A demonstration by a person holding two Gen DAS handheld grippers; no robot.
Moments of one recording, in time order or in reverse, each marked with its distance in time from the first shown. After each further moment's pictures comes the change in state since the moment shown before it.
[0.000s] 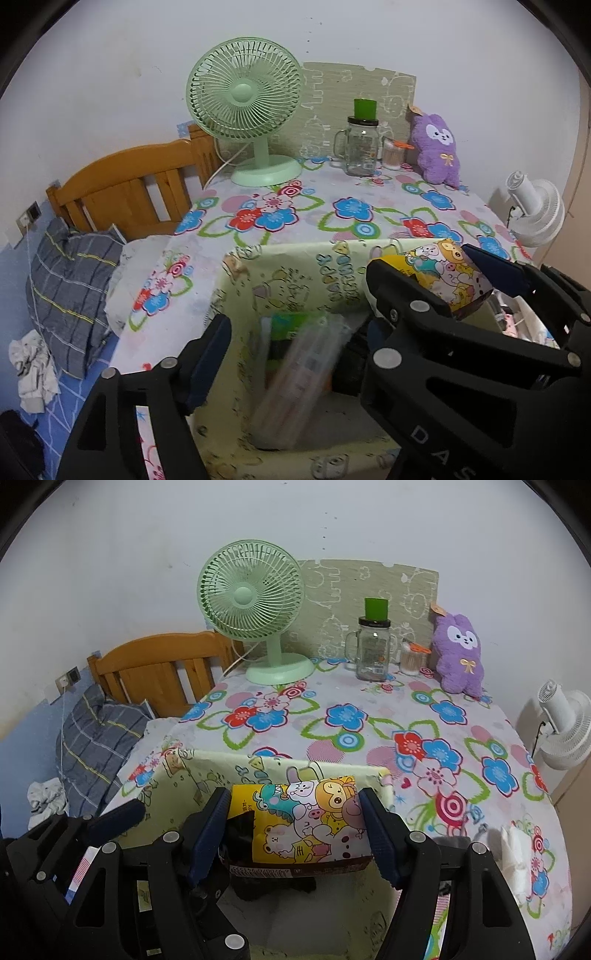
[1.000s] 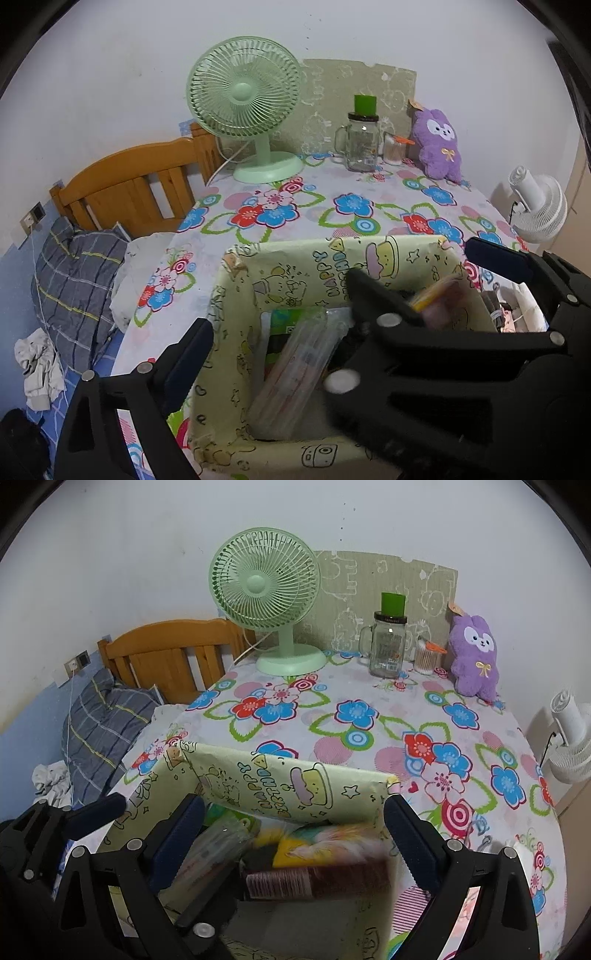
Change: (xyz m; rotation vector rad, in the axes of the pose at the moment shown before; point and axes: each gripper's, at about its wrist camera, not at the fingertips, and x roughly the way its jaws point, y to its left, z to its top) left arm -0.008 -0.004 0.001 -0.004 0.021 0.017; right arm 0.006 -0.003 0.005 -0.046 0.039 0.031
